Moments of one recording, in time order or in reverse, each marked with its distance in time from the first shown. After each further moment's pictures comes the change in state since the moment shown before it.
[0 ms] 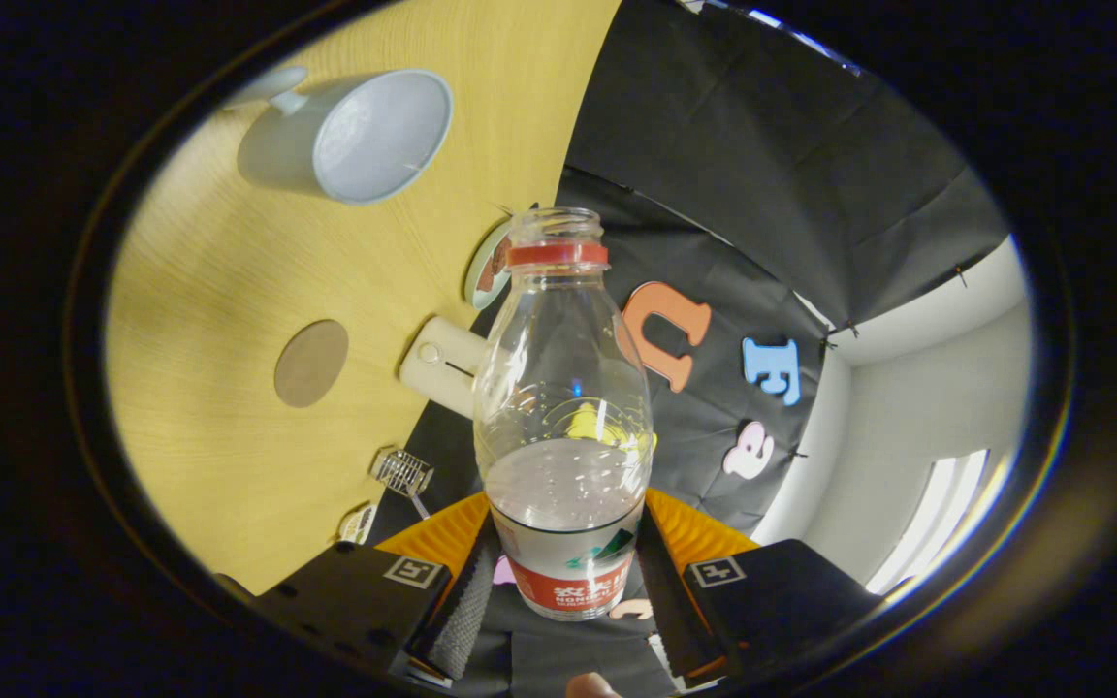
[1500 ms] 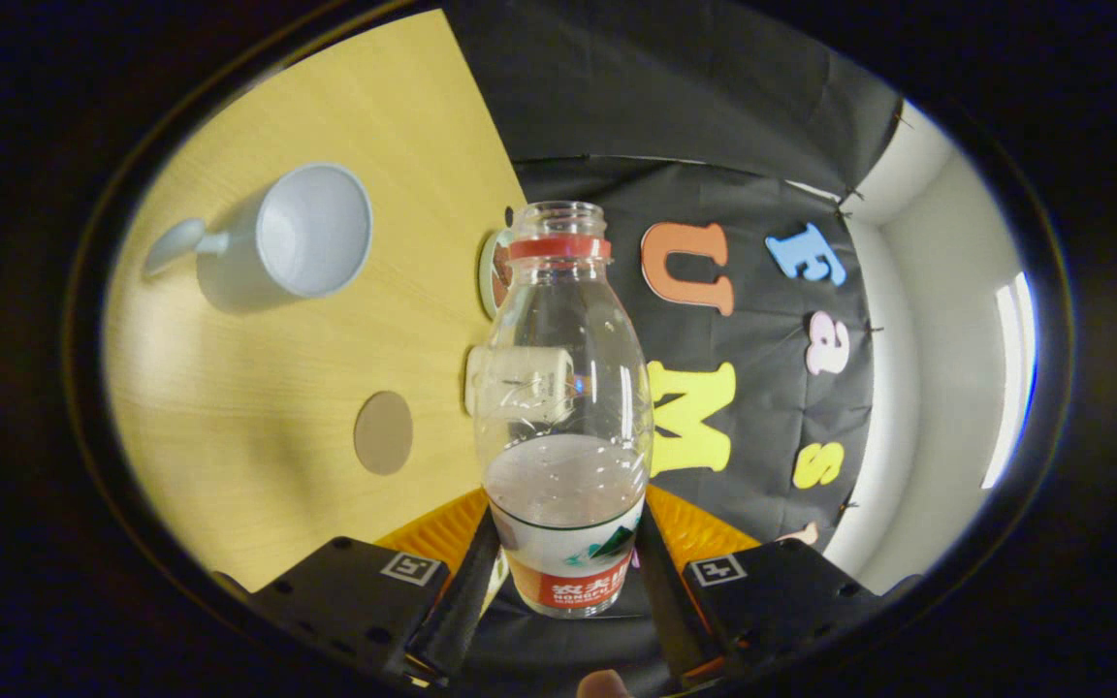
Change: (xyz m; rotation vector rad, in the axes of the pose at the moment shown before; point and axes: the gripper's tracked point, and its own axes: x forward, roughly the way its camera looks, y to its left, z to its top) arm -0.017 0.044 -0.006 0.514 0.068 0.220
